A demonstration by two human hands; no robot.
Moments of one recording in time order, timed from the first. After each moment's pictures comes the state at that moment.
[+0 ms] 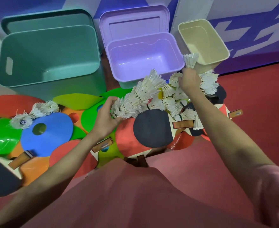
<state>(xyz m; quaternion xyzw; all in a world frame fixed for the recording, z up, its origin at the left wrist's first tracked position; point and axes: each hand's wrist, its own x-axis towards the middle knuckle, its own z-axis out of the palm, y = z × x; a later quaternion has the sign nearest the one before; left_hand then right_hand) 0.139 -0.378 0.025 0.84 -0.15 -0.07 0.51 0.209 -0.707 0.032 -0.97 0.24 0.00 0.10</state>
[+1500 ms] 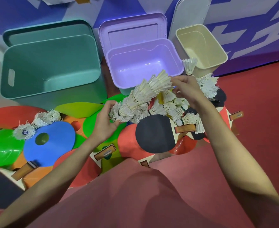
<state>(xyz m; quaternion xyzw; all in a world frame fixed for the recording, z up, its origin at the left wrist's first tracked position) 0.155 -0.369 0.019 0.84 -0.17 -0.06 0.50 0.160 -0.664 0.100 -0.76 0.22 0.03 0.62</state>
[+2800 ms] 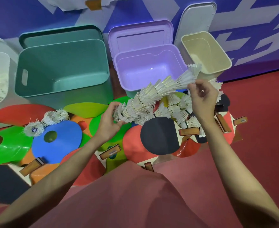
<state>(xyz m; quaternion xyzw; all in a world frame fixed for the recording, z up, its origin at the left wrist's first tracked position) 0.153 -0.358 0.029 0.84 -0.17 -0.06 0.51 0.121 -0.650 0.100 -0.80 0.15 -0.29 0.50</state>
